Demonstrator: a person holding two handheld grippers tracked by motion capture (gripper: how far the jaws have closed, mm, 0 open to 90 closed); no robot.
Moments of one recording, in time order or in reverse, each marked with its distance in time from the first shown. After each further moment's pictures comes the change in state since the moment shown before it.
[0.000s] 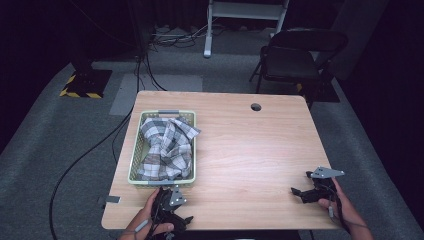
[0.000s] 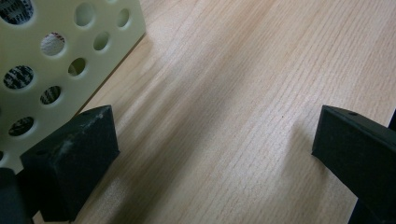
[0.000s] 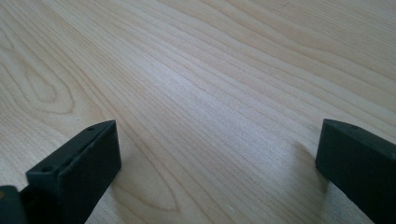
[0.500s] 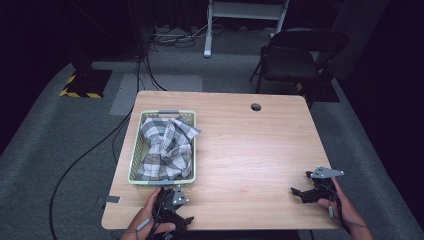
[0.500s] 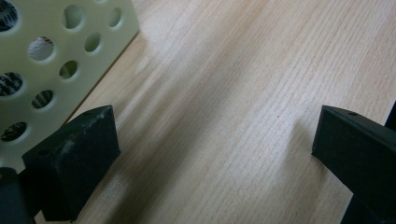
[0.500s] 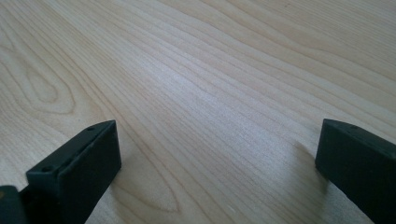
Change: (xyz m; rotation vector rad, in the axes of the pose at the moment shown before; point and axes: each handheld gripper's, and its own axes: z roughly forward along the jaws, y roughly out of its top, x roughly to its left) left arm -0.005 0.006 0.000 0.050 0.000 0.007; right arm 0.000 0.000 0.000 0.001 0.000 0.000
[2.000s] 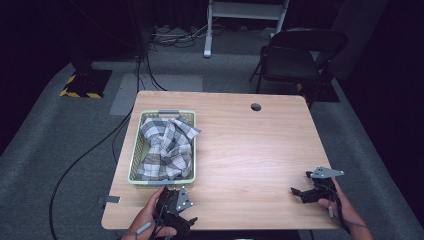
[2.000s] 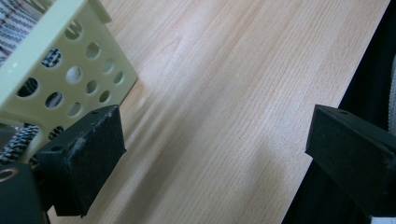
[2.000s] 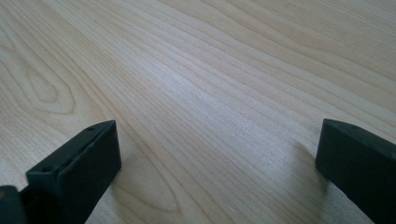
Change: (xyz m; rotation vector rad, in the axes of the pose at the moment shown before) left arm -0.021 0.021 -0.030 -0.041 0.060 0.073; right arm 0.000 0.000 0.000 0.000 0.001 0.001
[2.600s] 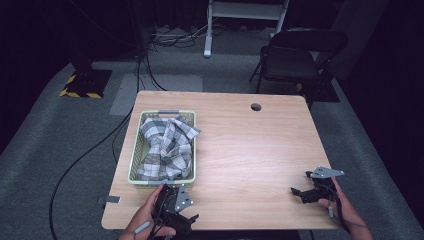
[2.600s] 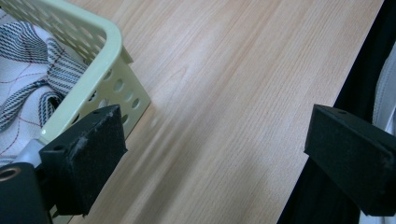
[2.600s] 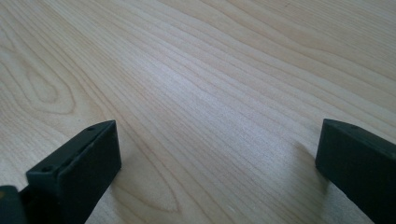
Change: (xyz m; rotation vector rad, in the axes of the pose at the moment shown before) left arm 0.000 0.011 -0.018 -0.056 0.026 0.014; right arm 0.000 0.000 0.000 0.000 0.000 0.000
